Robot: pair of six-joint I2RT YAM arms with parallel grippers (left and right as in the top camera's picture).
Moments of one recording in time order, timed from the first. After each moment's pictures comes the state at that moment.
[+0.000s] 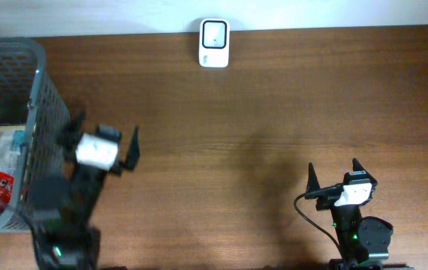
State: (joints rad) left arm 0.07 0.74 0.68 -0.03 0.30 0.38; right arm -0.02 0.01 0.01 -0.07 -0.07 -0.05
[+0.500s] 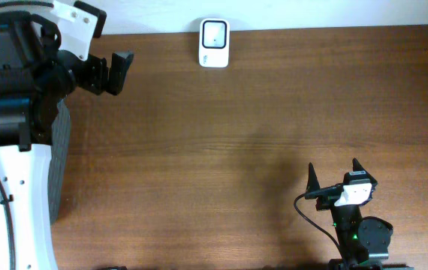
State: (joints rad) left arm 0.07 1.48 1.83 -0.88 0.41 0.35; right arm -0.02 0.01 0.01 -0.07 -0.07 -0.05
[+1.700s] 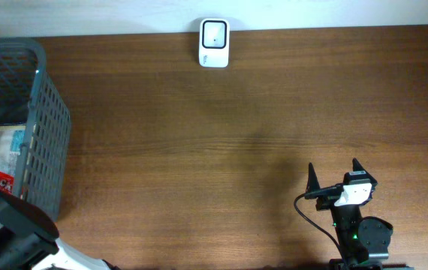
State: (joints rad) left arm 0.66 1.90 1.84 -1.23 -0.41 -0.77; right arm -0.02 0.01 0.01 -0.07 -0.07 -0.05
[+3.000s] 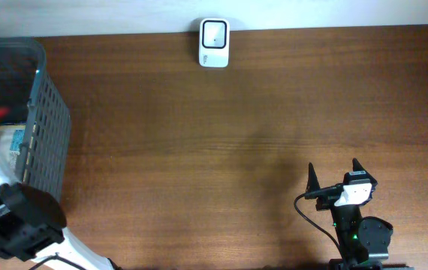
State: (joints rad) left arm 0.49 1.96 2.12 -1.12 -0.46 -0.54; right arm -0.02 0.01 0.01 -0.07 -0.07 -0.05
